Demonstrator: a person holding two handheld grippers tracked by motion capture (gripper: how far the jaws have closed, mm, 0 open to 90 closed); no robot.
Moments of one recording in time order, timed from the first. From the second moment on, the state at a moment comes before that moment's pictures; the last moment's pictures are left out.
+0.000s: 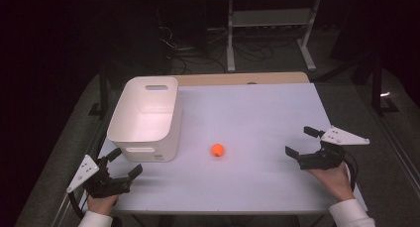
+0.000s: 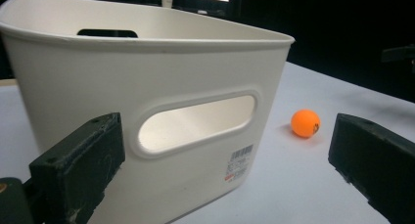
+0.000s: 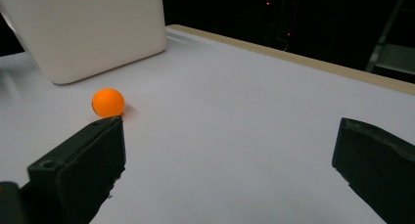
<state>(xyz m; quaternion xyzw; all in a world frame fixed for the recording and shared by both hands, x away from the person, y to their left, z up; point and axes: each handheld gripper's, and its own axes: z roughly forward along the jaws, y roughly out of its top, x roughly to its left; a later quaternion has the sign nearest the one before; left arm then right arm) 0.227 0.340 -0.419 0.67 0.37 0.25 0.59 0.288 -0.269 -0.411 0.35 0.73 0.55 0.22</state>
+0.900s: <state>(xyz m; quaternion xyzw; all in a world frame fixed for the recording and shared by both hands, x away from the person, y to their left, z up) 0.230 0.335 -0.419 0.67 0.36 0.25 0.60 0.305 -0.257 -0.386 0.33 0.76 0.53 0.18</state>
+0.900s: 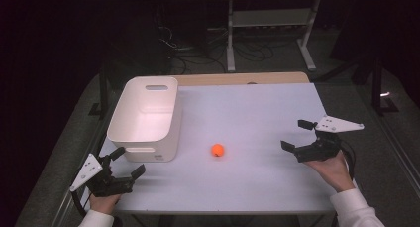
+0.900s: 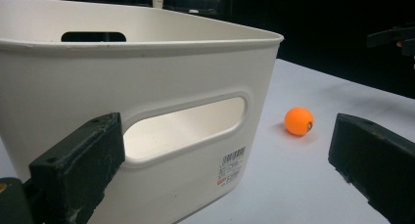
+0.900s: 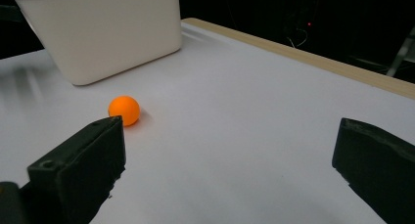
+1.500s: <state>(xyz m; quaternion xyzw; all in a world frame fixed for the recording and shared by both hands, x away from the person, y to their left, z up) 0.232 0.332 -0.417 0.67 0.35 0.25 0.61 0.319 -0.235 -0.365 0.30 0.79 0.51 0.17</state>
